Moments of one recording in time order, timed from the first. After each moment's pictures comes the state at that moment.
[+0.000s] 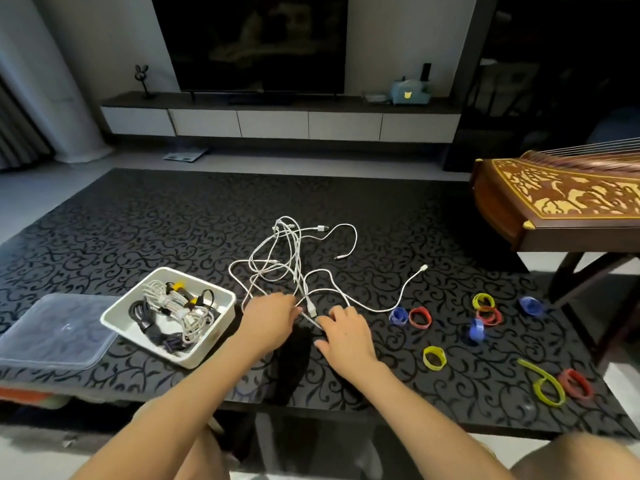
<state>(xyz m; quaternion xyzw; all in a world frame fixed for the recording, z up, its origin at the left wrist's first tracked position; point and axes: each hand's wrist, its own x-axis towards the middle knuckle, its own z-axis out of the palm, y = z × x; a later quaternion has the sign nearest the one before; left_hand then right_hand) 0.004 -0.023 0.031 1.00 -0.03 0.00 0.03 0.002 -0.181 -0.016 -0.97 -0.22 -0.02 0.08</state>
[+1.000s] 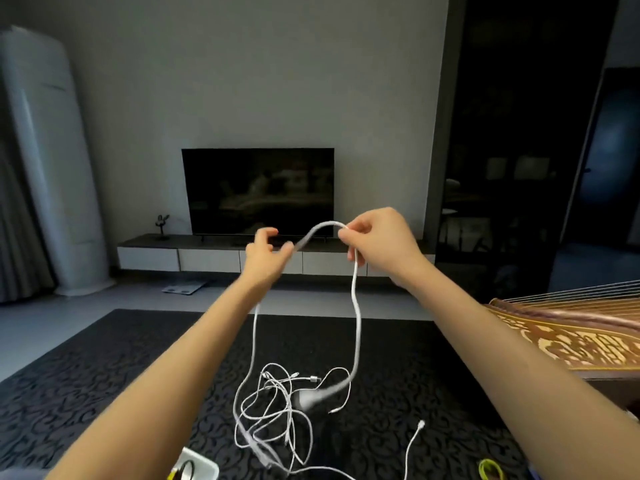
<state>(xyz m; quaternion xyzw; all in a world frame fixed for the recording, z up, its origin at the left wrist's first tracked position) 0.121 -0.020 0.306 0.82 0.01 0.24 0.52 0.067 -0.214 0.362 -0.85 -0.20 -0.22 0.44</state>
